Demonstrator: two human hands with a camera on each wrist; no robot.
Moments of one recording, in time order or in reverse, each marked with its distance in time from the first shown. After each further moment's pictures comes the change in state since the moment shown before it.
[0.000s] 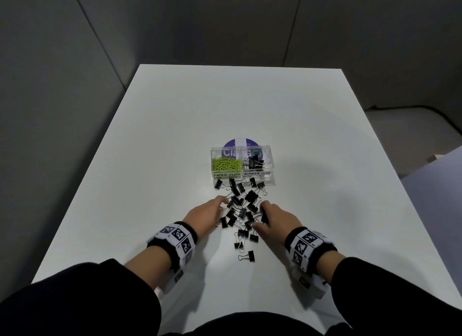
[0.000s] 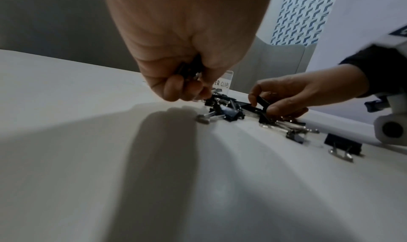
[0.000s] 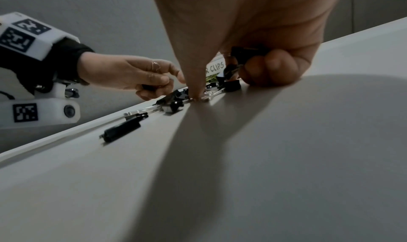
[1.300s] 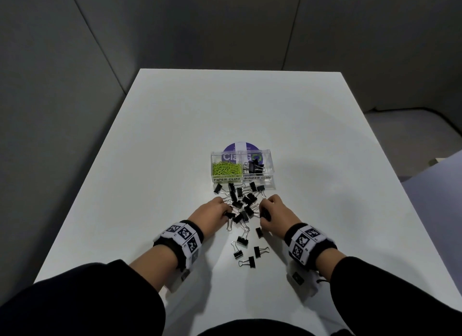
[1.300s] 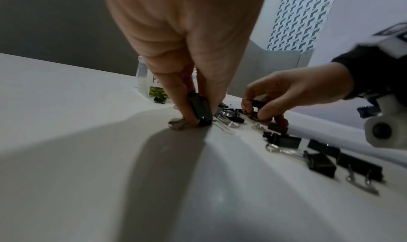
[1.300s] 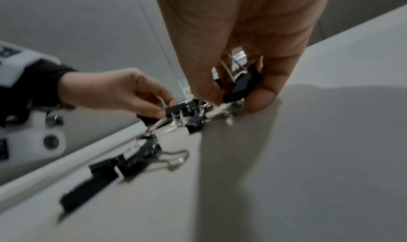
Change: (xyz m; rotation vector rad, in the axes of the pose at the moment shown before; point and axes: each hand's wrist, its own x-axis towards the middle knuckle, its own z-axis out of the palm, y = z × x) left_hand 0.014 0.009 -0.006 0.145 0.023 0.123; right_hand 0.015 -0.002 -0.017 0.148 0.004 -0.019
